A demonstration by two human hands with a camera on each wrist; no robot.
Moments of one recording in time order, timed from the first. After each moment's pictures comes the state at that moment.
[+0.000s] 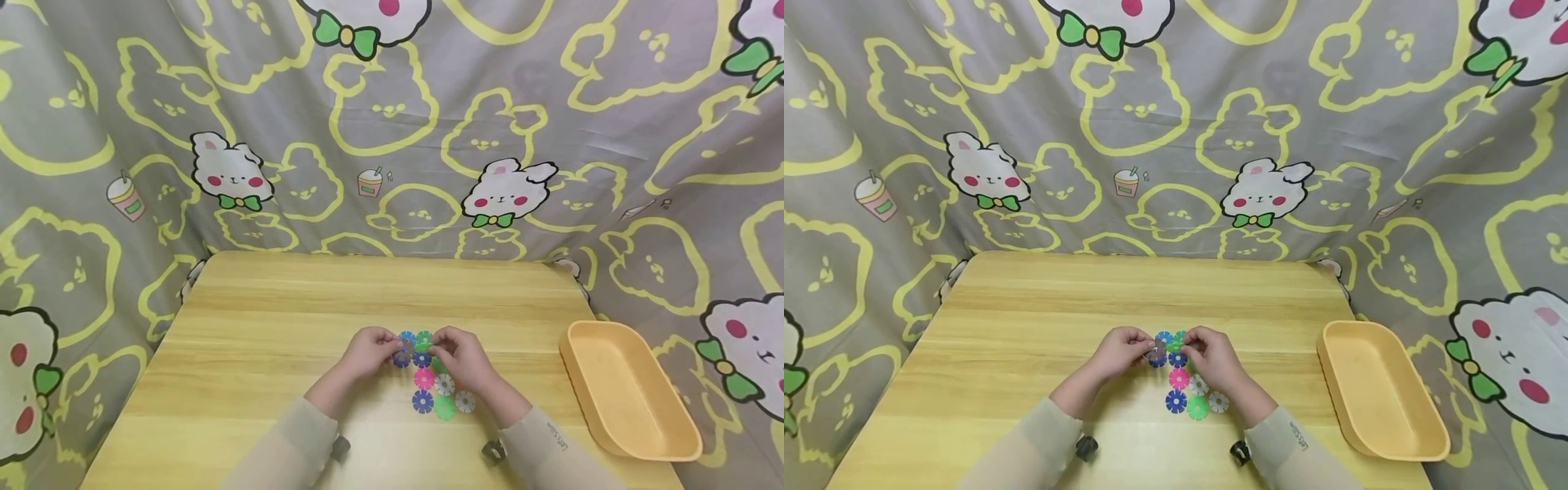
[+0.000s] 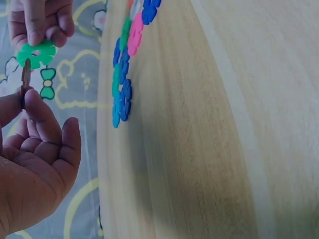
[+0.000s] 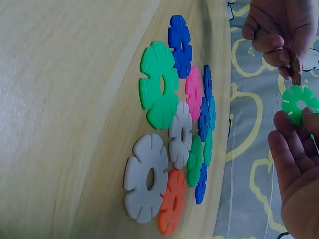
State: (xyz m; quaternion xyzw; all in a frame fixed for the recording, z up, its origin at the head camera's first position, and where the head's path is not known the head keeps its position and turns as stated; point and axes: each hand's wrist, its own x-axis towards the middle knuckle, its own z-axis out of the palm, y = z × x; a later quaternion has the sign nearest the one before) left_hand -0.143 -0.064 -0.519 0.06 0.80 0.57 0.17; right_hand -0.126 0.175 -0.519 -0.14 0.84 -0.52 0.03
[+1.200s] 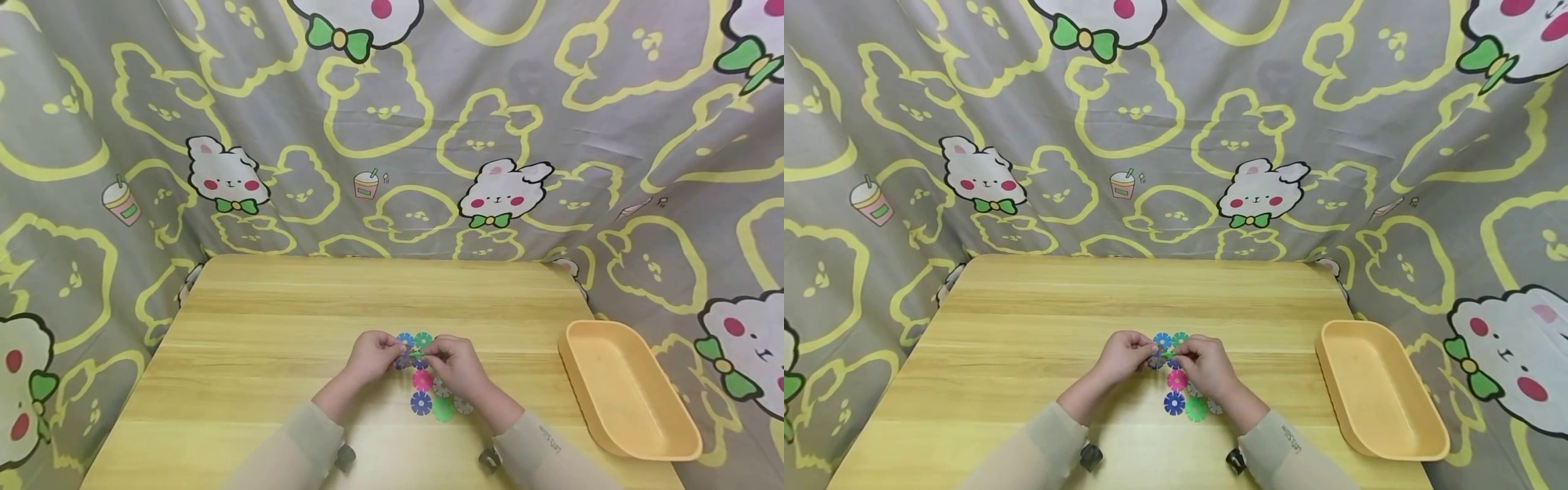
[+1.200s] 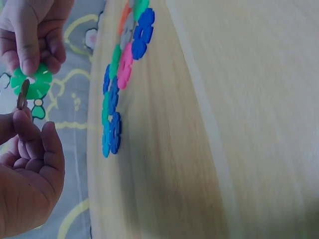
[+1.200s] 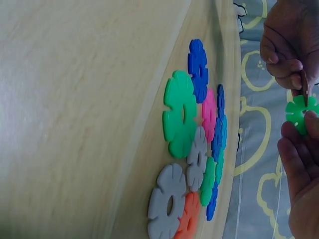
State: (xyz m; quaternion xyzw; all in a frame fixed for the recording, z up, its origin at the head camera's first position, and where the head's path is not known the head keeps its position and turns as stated) left_hand -0.136 -0.048 -0.522 0.03 0.80 0.58 0.14; right_hand -0.120 0.169 -0.528 -0.22 0.84 -0.49 -0.06
